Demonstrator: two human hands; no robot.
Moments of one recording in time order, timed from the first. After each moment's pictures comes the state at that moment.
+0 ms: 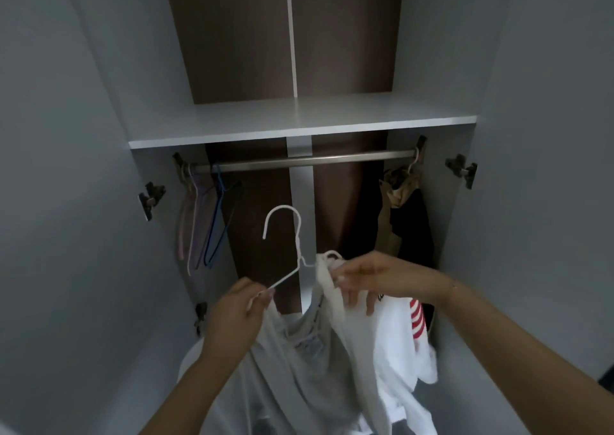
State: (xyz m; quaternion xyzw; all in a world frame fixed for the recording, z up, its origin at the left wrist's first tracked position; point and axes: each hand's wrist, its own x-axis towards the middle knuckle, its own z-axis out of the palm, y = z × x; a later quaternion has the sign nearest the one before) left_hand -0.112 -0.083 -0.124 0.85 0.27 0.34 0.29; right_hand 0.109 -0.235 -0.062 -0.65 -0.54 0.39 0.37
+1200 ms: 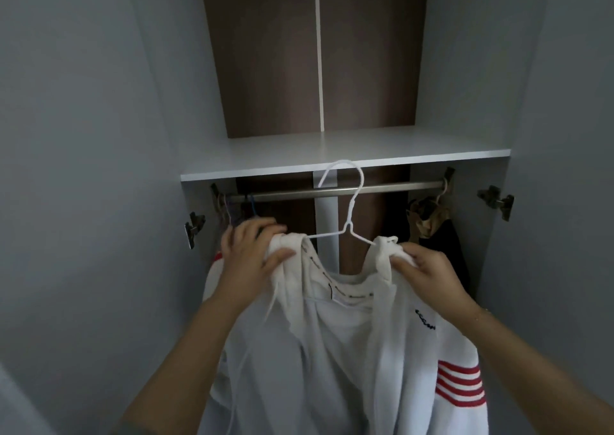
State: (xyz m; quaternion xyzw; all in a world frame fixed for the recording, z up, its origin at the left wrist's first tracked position) left_hand -0.108 0.010 -0.032 0.91 0.23 0.34 0.08; right_hand 0.105 -0.208 -0.057 -0.72 -0.48 -0.02 0.50
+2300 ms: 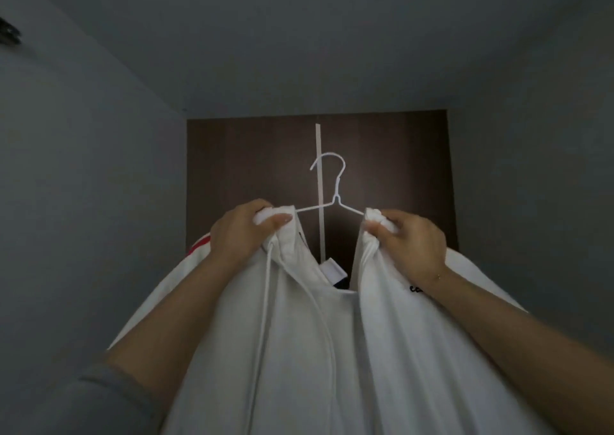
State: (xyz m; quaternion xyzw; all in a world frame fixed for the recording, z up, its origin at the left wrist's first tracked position) left_hand 0.193 0.278 0.268 0.82 0.20 0.53 0.07; right_hand 0.396 0.100 0.238 -0.66 -0.45 -0.35 0.48
